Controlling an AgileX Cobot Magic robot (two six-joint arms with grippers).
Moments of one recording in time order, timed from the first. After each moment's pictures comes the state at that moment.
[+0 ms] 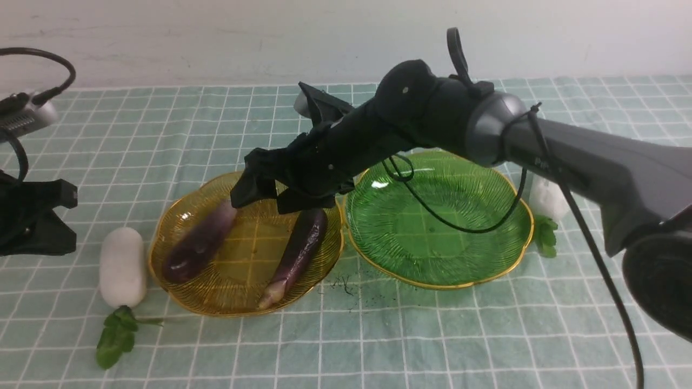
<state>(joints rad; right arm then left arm) 0.52 2.27 -2.10 0.79 1.15 -0.25 0.33 1.56 -1.09 -0.43 0.95 0.35</state>
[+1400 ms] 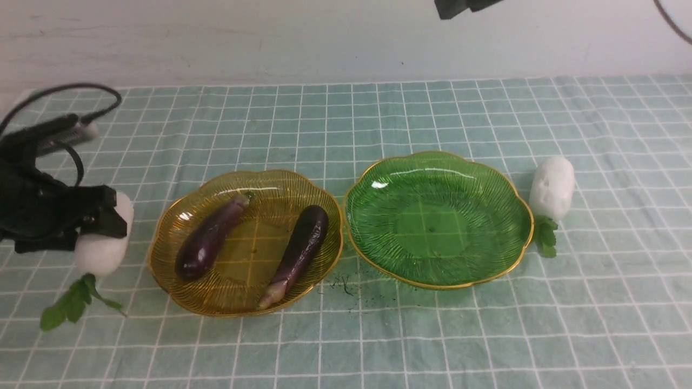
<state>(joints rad) 0.39 1.90 -2.23 0.04 1.27 -0.06 0.28 1.68 -1.15 -0.48 0.76 0.38</state>
